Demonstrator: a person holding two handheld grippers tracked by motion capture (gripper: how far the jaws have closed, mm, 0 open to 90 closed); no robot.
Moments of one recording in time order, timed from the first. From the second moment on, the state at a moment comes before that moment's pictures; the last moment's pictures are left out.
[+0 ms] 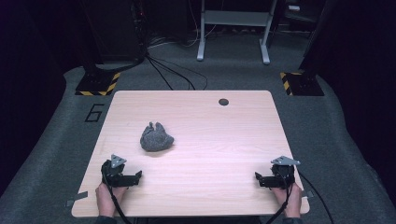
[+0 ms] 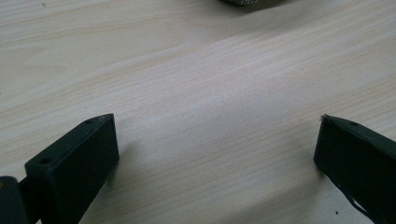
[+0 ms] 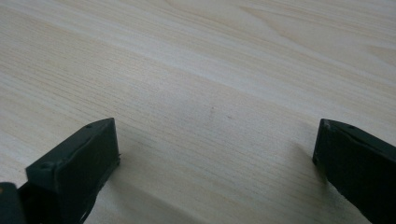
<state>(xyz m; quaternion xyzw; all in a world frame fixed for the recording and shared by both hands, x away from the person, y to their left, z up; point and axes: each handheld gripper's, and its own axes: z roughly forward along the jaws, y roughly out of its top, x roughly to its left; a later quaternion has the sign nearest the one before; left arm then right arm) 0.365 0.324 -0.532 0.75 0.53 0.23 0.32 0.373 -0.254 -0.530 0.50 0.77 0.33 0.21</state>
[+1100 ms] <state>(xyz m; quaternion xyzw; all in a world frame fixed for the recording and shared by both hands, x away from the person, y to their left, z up) 0.388 0.328 -0.493 0.76 0.51 0.21 0.36 0.373 -0.254 -0.530 0.50 0.77 0.33 0.21</state>
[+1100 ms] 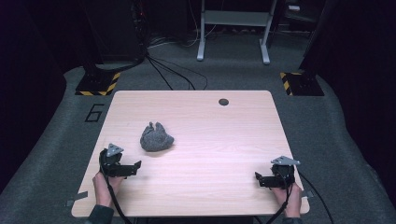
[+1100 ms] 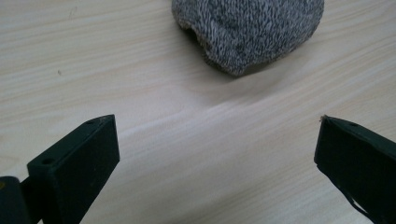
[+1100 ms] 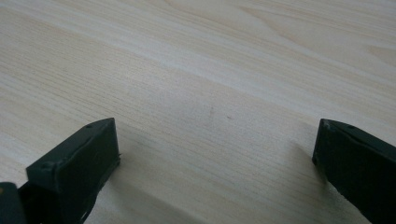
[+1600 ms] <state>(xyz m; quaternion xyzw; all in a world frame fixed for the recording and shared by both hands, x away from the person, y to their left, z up) 0.422 0.312 -0.460 0.77 0.48 0.22 0.36 0.373 -0.254 -0.530 0.50 0.77 0.33 0.21</state>
